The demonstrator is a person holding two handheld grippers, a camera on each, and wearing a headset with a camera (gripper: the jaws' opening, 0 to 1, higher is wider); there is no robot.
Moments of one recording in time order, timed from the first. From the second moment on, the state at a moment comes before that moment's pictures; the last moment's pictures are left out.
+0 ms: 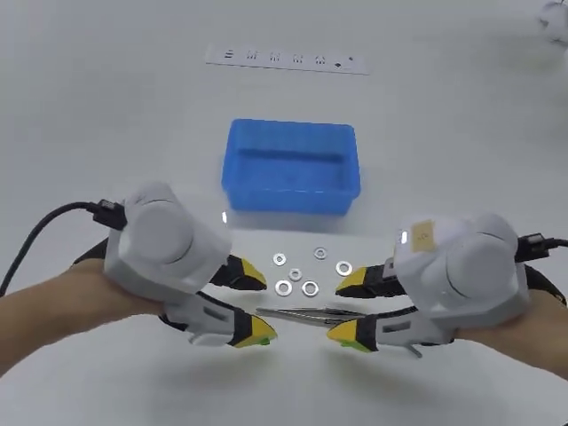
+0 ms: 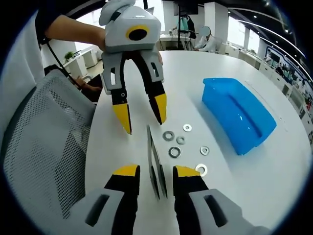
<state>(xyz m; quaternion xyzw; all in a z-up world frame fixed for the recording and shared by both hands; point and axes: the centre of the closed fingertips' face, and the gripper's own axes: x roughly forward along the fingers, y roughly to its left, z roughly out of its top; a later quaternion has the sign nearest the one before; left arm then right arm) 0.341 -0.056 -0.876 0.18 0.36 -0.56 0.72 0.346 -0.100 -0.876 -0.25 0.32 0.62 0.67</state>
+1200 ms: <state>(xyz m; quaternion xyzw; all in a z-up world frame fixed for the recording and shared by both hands) 0.346 -0.062 -0.888 0.32 0.32 -0.58 0.68 0.345 -0.100 -0.891 -0.34 0.30 0.63 0.63</state>
